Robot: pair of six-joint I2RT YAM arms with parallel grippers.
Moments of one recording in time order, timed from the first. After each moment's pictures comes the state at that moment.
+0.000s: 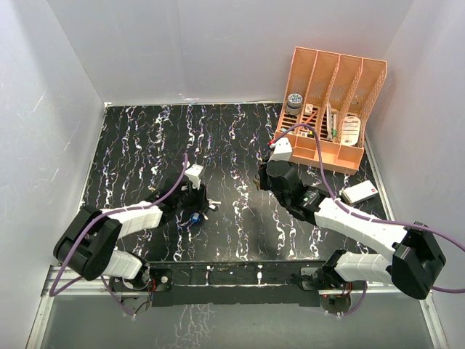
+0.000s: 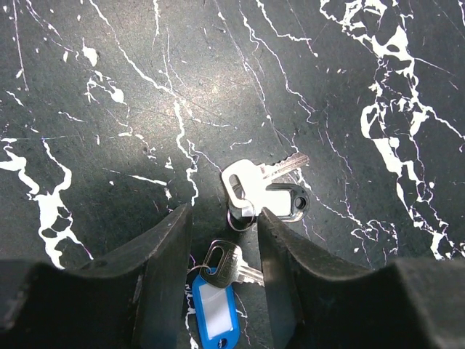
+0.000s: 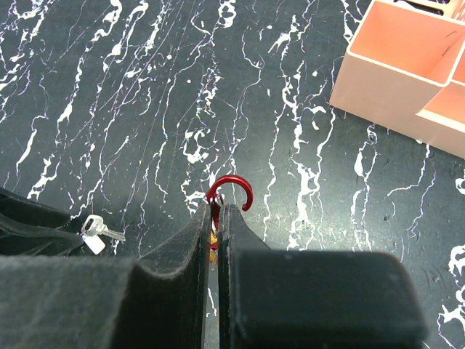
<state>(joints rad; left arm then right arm) -0.54 1.39 0.46 0.20 0.14 -0.21 0.80 1.18 0.77 -0.03 0.47 0.37</state>
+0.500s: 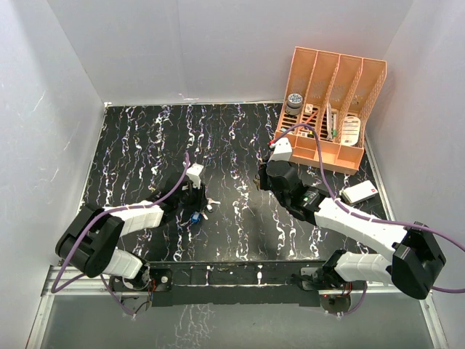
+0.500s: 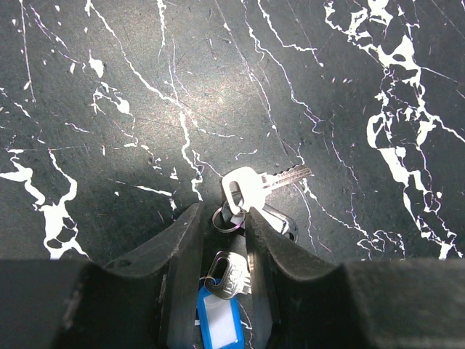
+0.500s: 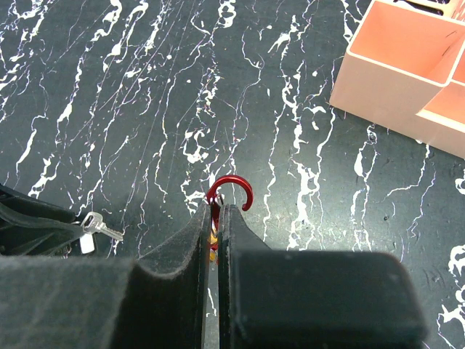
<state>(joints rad) -0.54 1.41 0.46 0.24 0.13 -0.21 0.80 1.18 0.77 -0.03 0.47 0.37</state>
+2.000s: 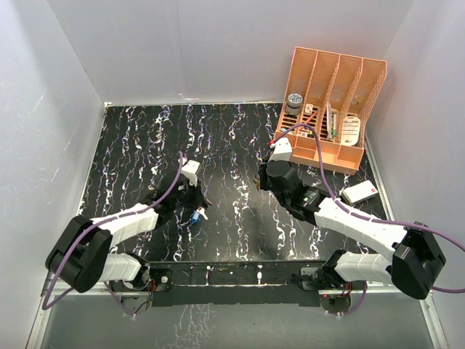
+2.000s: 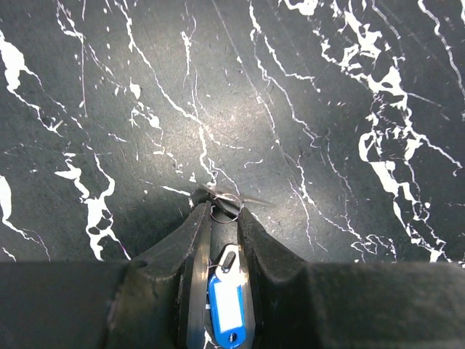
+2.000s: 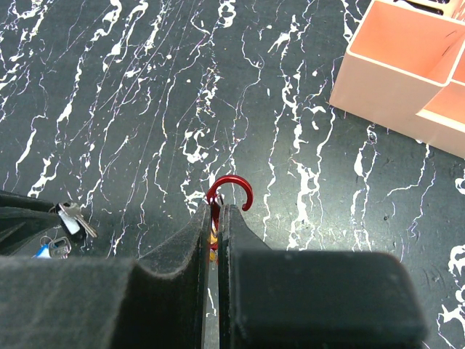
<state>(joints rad) -0.54 1.30 0.46 0.18 0.06 -0.19 0.80 1.18 0.77 -0.03 0.47 0.37</state>
